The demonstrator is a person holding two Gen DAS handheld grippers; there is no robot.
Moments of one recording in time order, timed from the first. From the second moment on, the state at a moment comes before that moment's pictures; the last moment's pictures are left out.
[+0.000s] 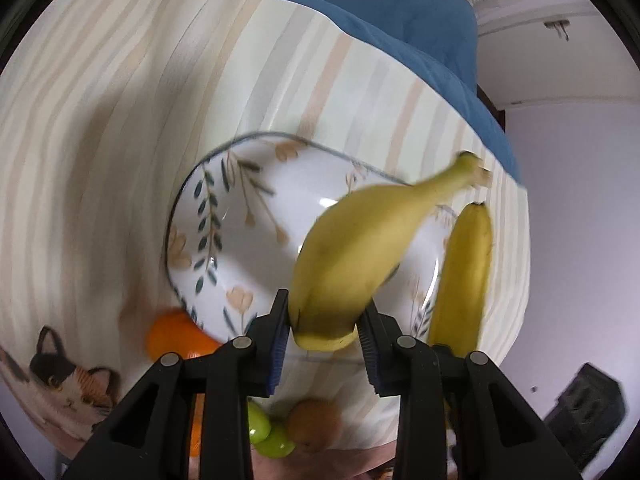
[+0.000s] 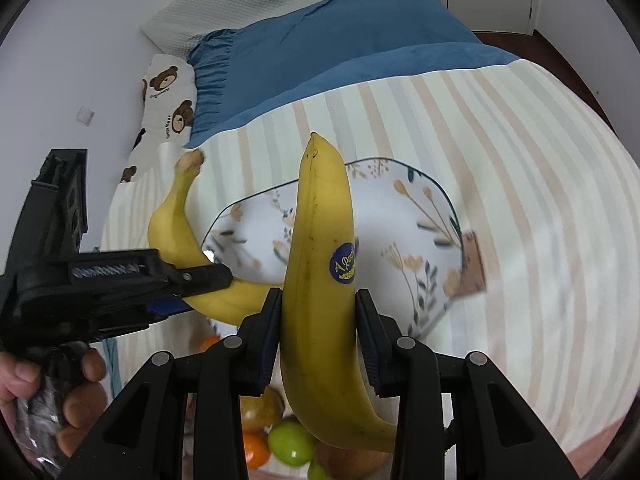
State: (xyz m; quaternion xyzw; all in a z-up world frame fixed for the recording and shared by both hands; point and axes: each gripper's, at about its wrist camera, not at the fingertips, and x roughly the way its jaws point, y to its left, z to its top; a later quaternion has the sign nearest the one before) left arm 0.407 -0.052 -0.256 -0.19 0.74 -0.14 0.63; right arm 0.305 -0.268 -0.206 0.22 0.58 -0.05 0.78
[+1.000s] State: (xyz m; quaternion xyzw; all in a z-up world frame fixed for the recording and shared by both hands) left arm 0.393 -0.096 -0.265 0.03 0.69 -0.09 0.71; right arm 0.334 -0.274 -0.262 0.18 0.61 -0.05 0.77
